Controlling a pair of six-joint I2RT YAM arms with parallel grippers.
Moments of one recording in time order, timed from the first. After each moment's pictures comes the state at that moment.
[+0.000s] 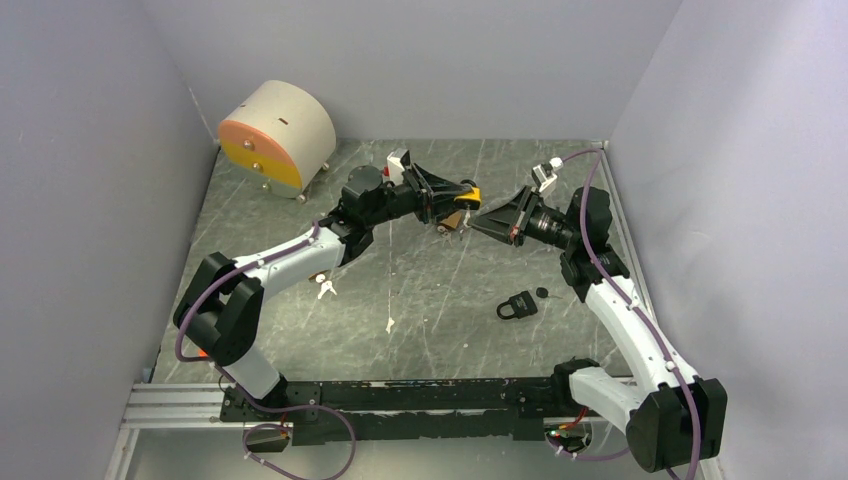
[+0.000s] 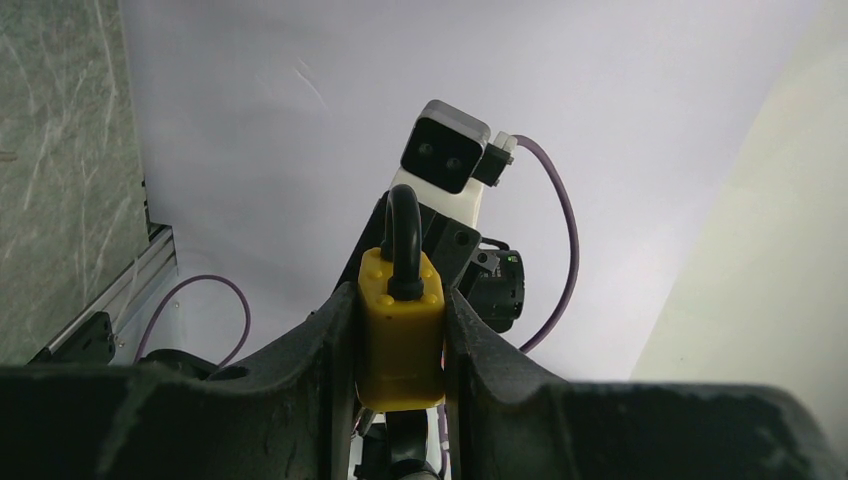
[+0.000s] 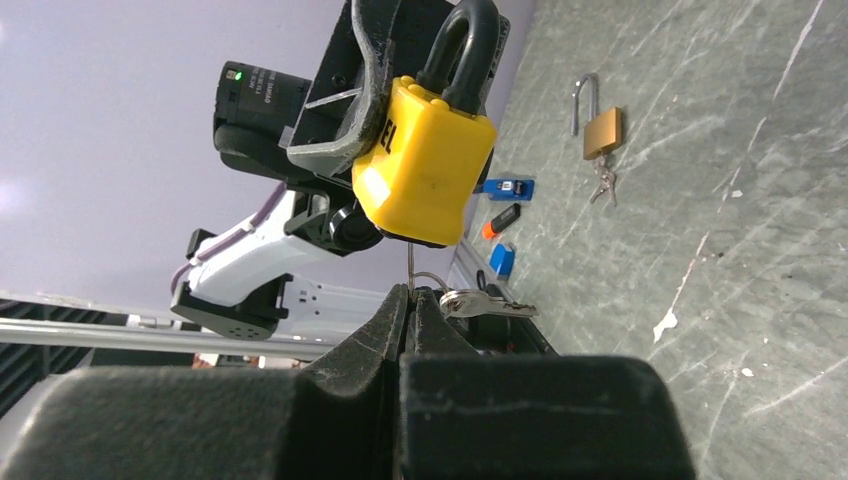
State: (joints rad) left arm -0.66 1.62 1.10 0.56 0.52 -1.77; right arm 0.19 1.02 0.79 0.11 -0.87 1.13
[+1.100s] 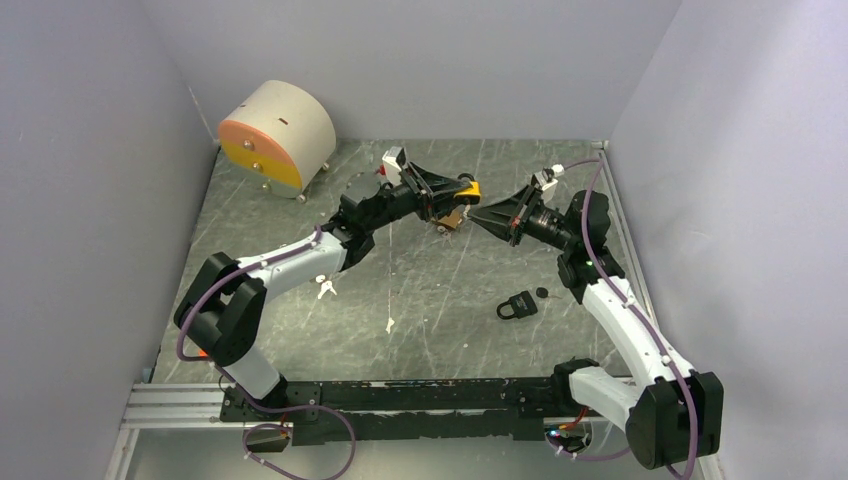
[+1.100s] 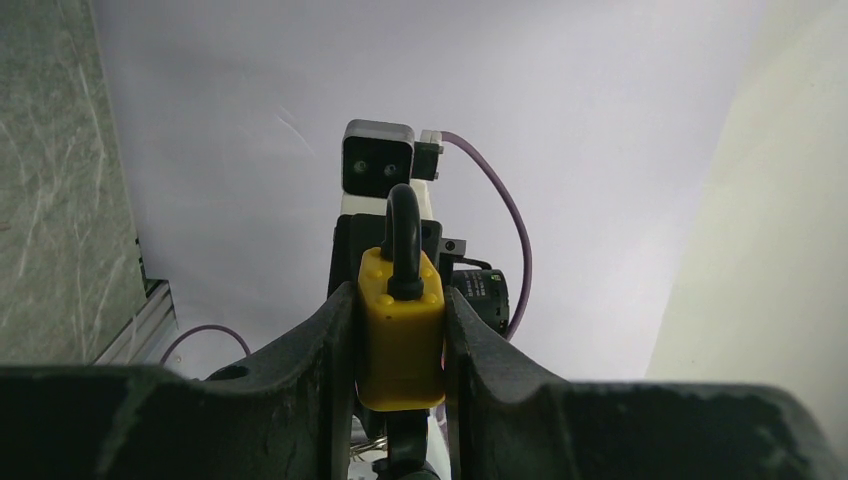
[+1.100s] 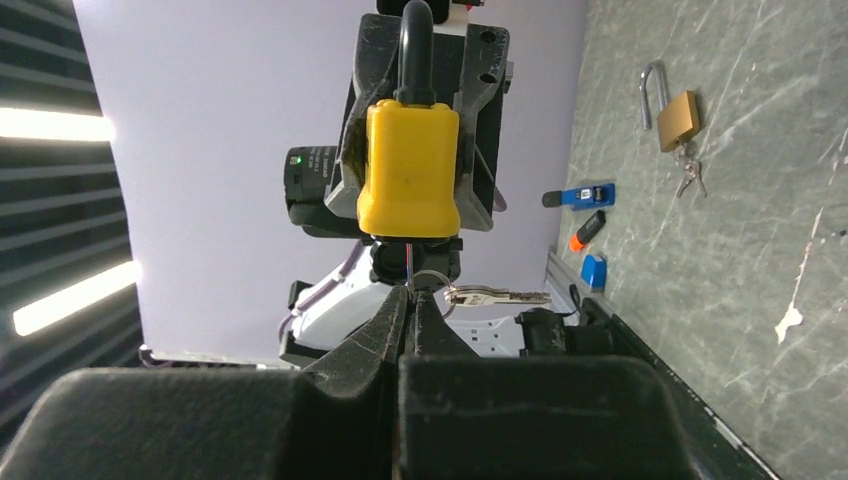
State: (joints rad) left arm -0.68 1.62 1.07 0.68 0.42 -1.74; right arm 0.19 1.03 0.74 0.25 -0.83 1.45
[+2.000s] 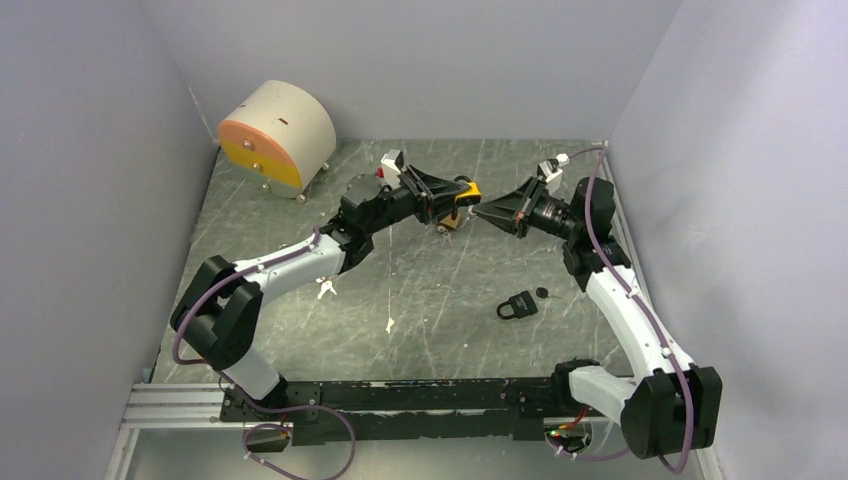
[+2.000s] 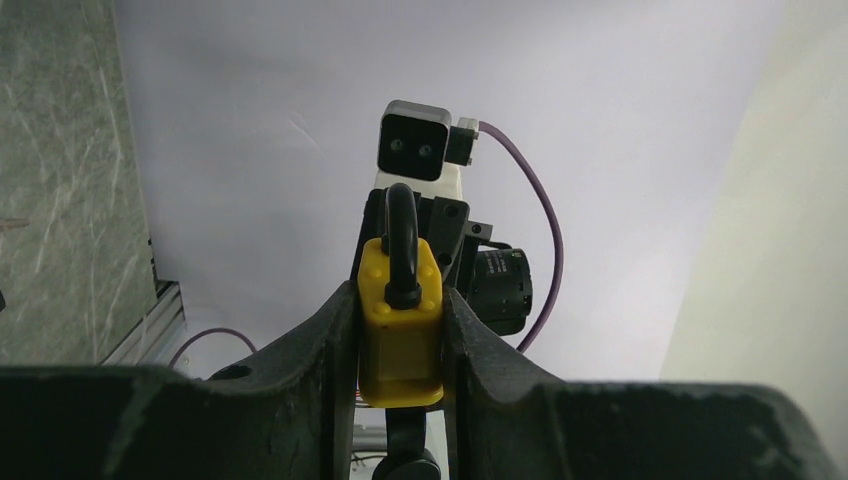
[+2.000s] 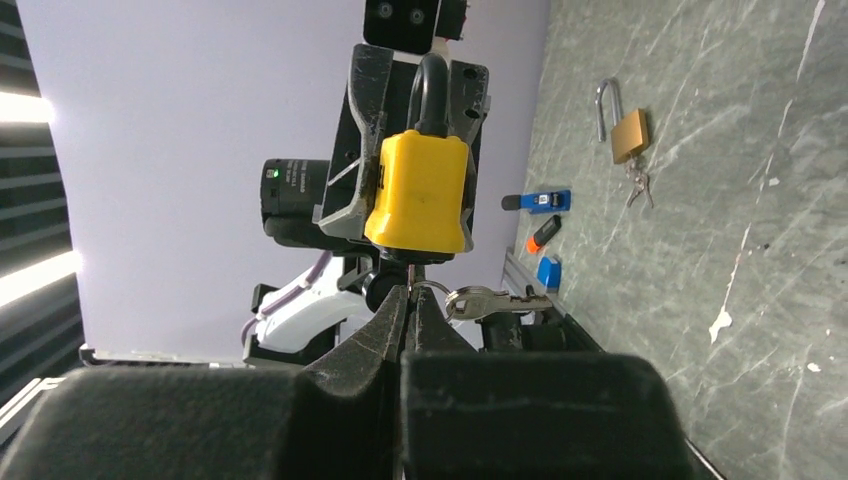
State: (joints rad) left arm -0.69 1.59 1.05 0.64 0.40 -1.72; right arm 0.13 1.07 0.82 0.12 -0.87 1.31
